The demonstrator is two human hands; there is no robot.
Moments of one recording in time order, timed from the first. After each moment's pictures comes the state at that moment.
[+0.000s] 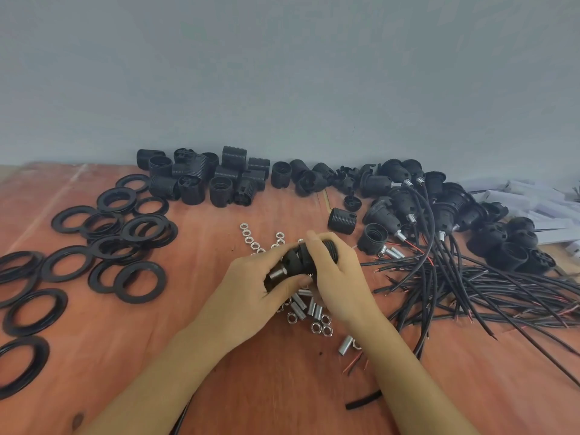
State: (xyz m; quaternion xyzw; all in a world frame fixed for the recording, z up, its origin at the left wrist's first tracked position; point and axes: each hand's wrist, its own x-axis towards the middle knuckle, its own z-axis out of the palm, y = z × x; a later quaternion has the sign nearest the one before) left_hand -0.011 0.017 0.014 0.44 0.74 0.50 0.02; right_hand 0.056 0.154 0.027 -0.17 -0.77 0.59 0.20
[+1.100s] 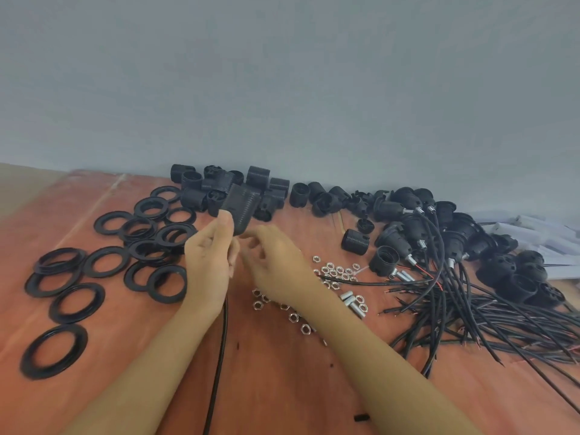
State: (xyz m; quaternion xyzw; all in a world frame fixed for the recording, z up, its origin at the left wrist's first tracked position) left_hand -0.048 -0.005 0.029 0.19 0.60 0.78 -0.04; right_hand -0.021 0.113 0.019 0.04 -0.93 0.32 0.17
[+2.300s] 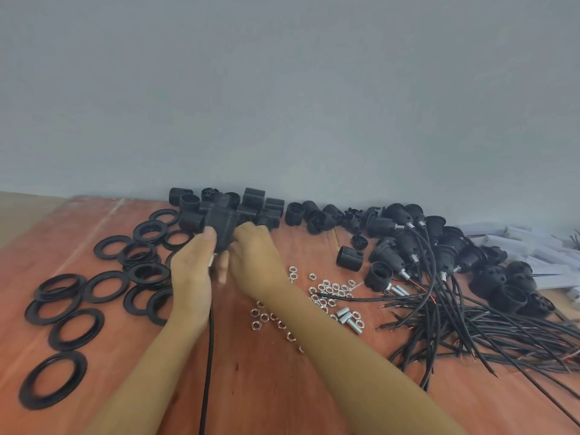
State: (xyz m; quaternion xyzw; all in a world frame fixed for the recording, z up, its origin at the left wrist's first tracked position) left_hand -0.066 -0.016 0.028 0.18 0.56 0.81 -0.04; right_hand -0.062 0.091 0.039 0.05 -0.94 0.25 0.21
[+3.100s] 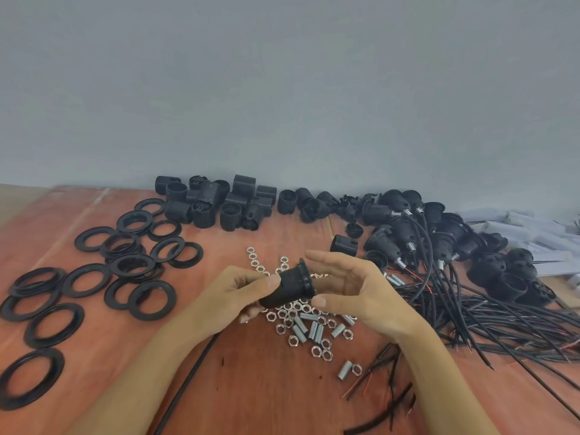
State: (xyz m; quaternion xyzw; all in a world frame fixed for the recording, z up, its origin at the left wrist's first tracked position) left_hand -0.040 -0.002 0.027 0.40 0.65 0.58 0.28; right_hand 0.071 0.202 0.048 0.01 -0.73 0.68 0.04
